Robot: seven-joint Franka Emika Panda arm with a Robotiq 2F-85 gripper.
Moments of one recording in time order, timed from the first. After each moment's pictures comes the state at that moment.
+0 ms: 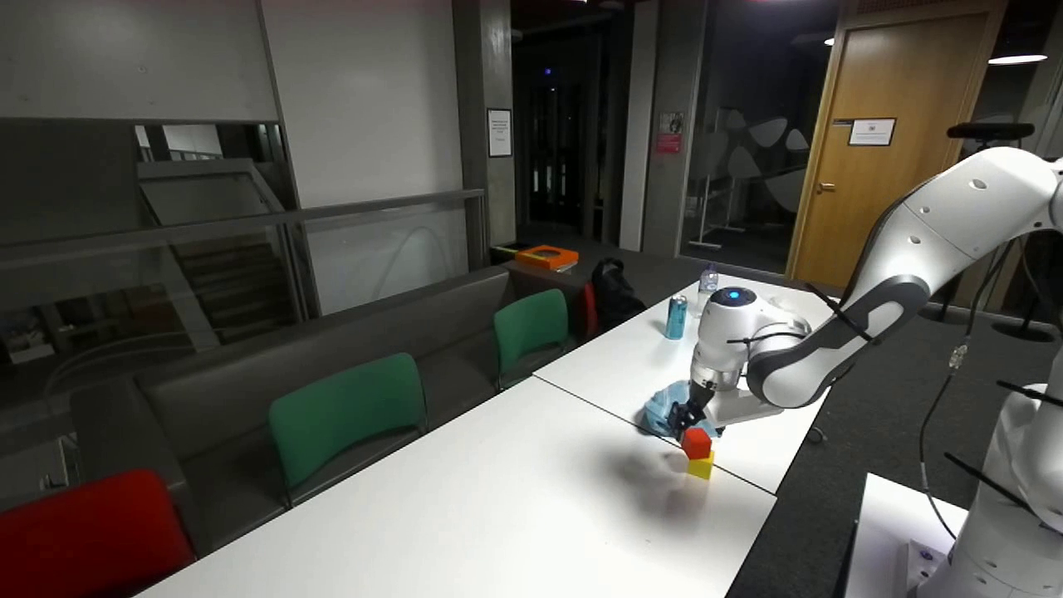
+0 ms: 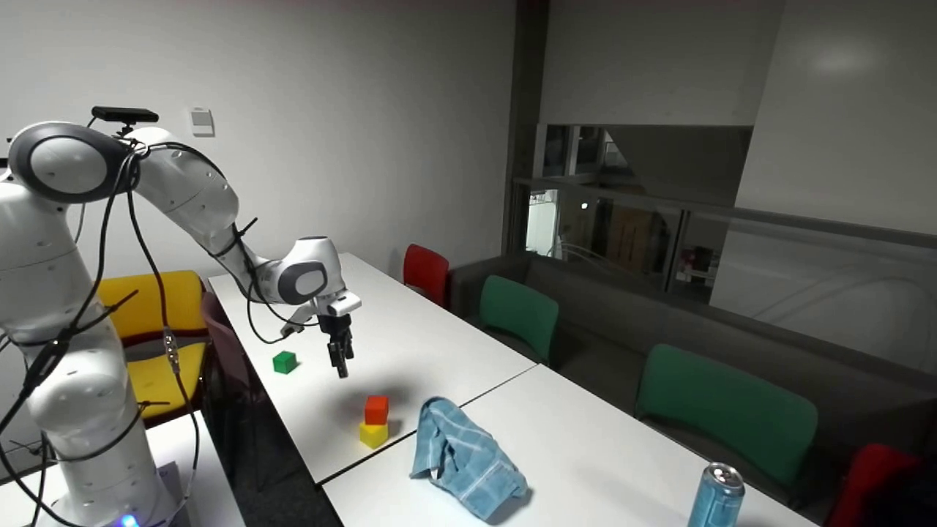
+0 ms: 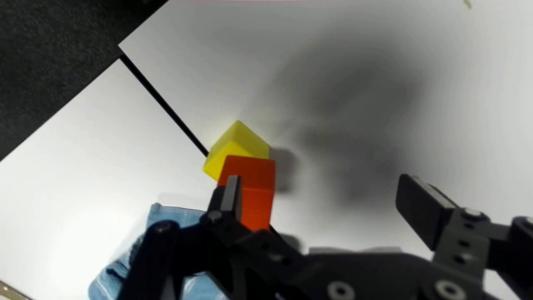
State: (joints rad) arm 0.03 -0.10 0.05 -2.62 -0.31 2.62 0.96
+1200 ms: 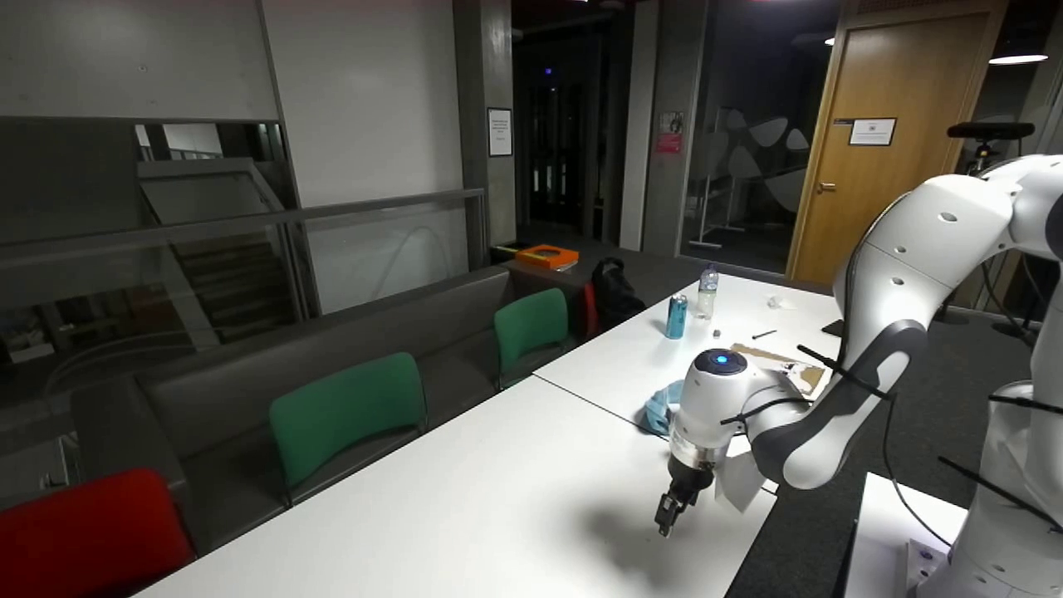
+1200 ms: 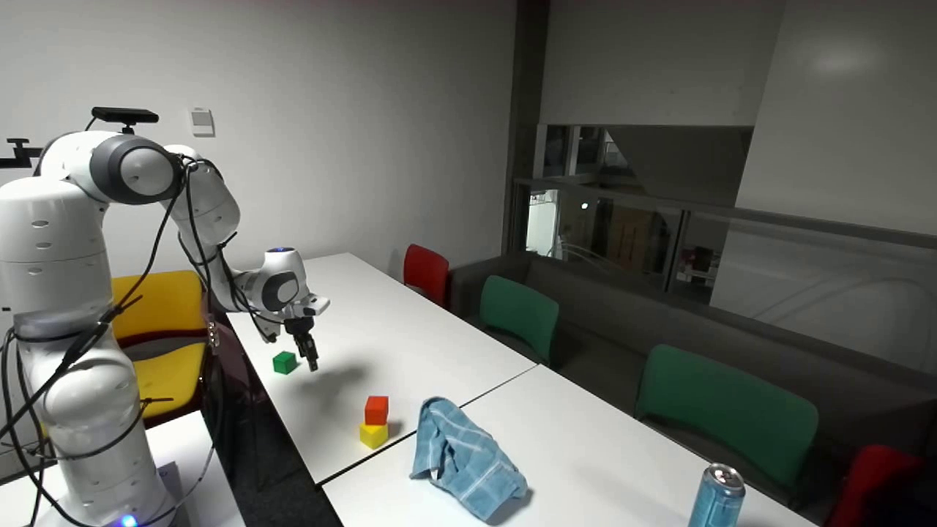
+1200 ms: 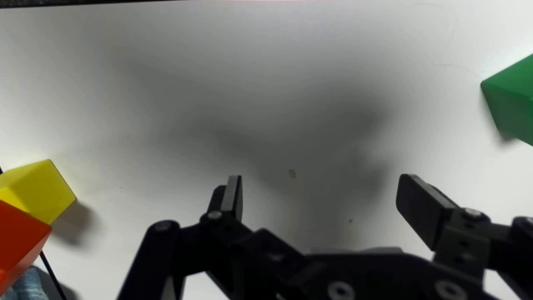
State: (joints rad) arm 0.19 0.06 0.23 -2.61 -0.25 2.76 0.72
